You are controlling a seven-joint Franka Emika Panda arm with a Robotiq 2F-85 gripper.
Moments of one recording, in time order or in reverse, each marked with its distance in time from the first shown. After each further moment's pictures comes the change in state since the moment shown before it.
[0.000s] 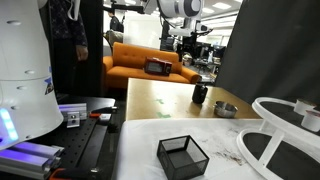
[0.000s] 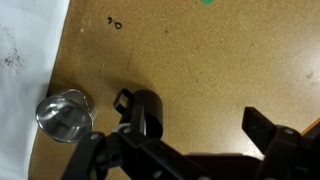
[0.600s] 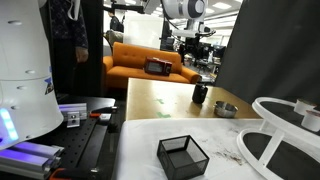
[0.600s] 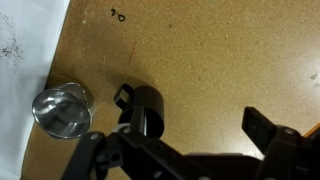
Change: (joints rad) arm 0.015 0.057 -0.019 0.081 -0.001 -0.045 -0.046
